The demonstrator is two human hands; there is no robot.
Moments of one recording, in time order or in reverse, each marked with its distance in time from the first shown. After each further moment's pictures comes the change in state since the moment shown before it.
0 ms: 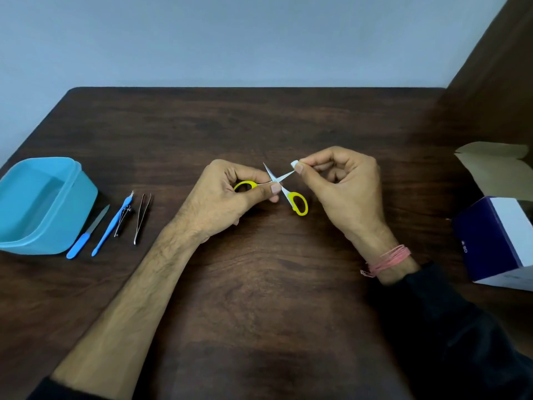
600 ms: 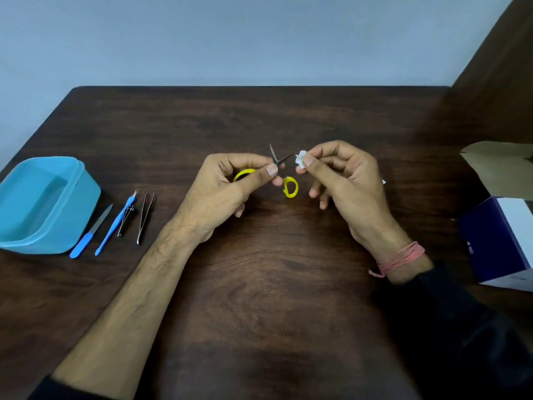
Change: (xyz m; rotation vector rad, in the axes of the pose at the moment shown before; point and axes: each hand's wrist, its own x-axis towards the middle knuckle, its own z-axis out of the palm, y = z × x) left_hand 0.003 -0.008 -0.003 -0.217 0.053 -0.005; right_hand 0.000 -0.014 -0.004 0.258 -0.168 0.129
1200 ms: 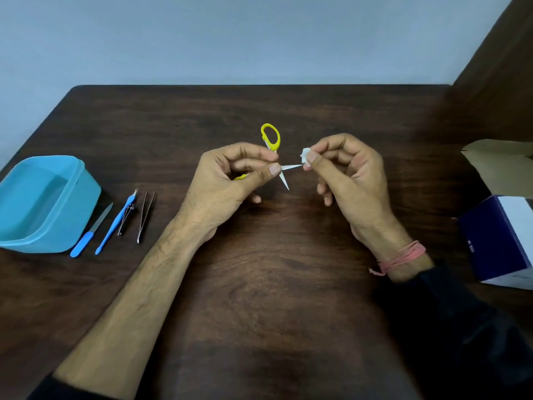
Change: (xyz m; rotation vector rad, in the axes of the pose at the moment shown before) left_hand 0.001 0.002 0.007 -0.114 0.079 0.004; right_hand 0.000 0.002 -0.002 -0.028 0.025 -0.098
